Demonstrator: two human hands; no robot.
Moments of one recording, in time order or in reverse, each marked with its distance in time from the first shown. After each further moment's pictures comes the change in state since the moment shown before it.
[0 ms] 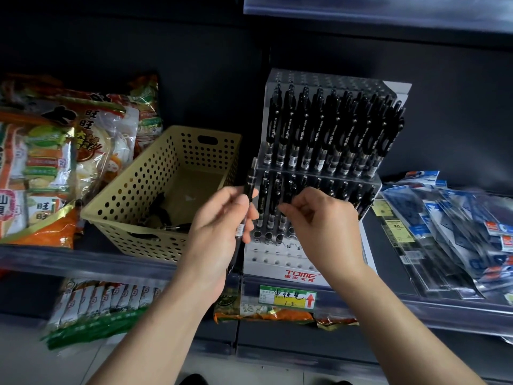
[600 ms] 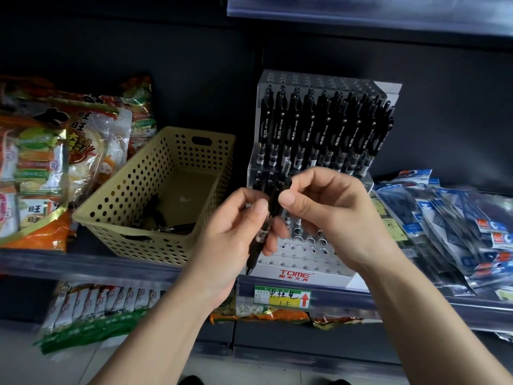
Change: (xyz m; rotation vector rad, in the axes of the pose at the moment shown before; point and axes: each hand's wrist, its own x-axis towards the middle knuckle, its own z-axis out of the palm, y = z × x) left_hand -0.005 -0.003 0.013 -0.078 -0.247 0.005; right_hand 0.013 -0.025 -0.050 0.990 -0.331 0.188
